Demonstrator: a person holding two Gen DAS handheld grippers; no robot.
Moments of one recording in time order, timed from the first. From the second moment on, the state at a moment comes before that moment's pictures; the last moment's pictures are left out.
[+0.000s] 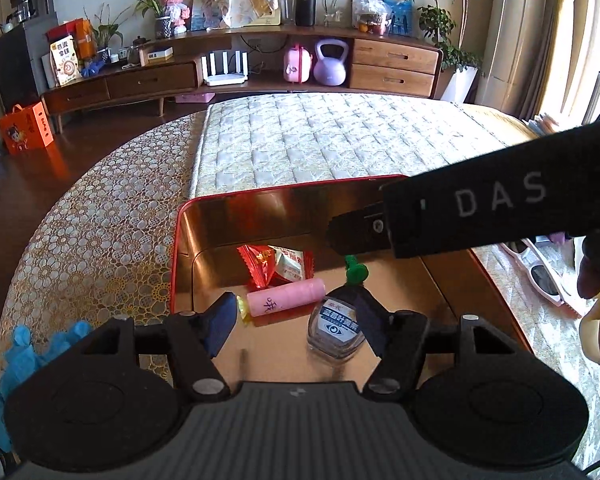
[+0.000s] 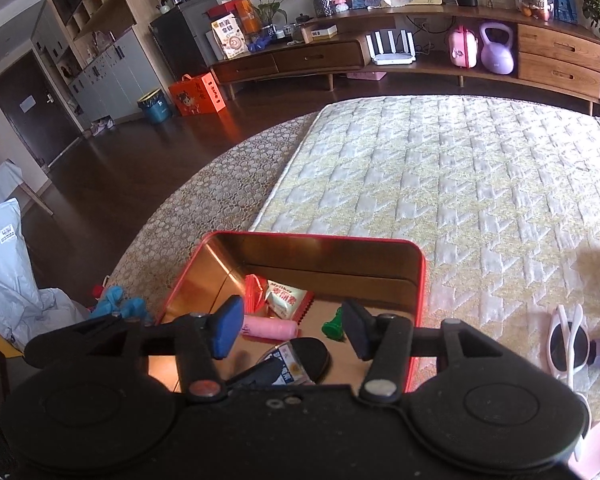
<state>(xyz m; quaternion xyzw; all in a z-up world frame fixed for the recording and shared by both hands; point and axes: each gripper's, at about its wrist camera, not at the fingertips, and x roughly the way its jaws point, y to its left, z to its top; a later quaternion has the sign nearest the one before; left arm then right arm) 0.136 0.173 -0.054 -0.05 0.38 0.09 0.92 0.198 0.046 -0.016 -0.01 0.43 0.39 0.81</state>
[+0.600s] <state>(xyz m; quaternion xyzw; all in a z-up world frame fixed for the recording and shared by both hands) 0.097 0.117 -0.013 -0.05 0.35 0.04 0.94 0.140 -0.047 0.033 0.02 0.36 0.39 0.85</state>
